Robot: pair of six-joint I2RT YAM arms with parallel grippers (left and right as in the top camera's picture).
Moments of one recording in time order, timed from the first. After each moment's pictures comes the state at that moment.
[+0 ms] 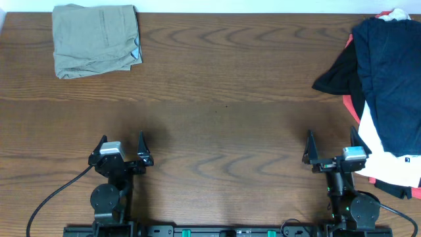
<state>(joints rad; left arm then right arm) 0.04 0.01 0.02 -0.11 -0.02 -0.12 -0.02 0.01 0.01 0.13 -0.11 -0.03</state>
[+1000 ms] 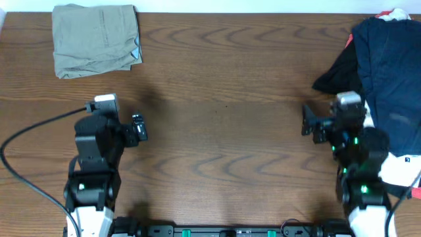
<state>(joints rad) 0.04 0.84 0.69 -0.47 -0.04 -0.09 -0.02 0.87 0.53 -0.02 -0.20 -0.05</state>
